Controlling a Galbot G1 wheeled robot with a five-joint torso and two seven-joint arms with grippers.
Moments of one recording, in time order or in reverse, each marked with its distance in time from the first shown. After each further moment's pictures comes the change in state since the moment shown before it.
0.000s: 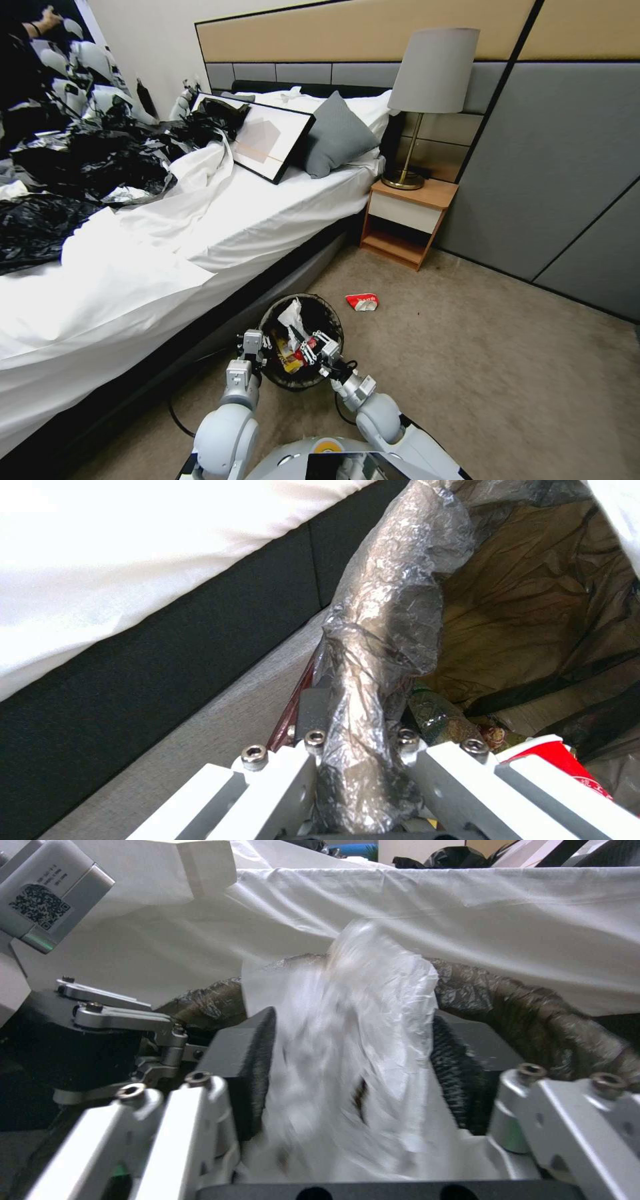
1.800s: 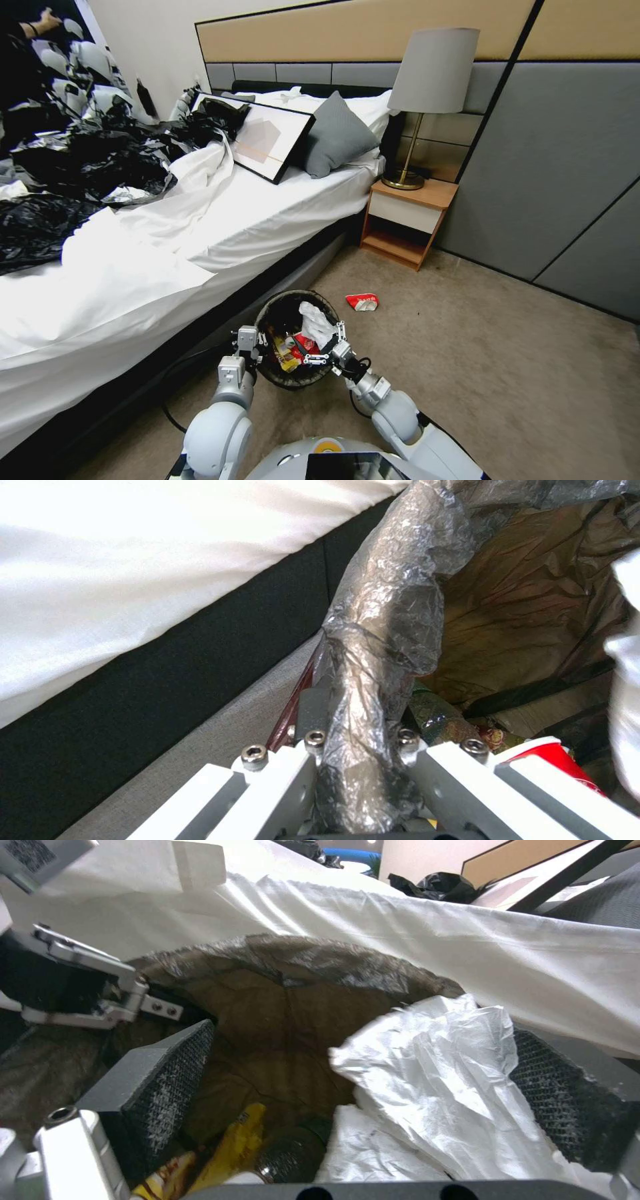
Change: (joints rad) left arm 0.001 0.004 -0.019 -0.050 -0.054 0.037 -0.021; right arm -0.030 -0.087 0.067 0.052 -0.069 0.029 0.012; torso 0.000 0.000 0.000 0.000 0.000
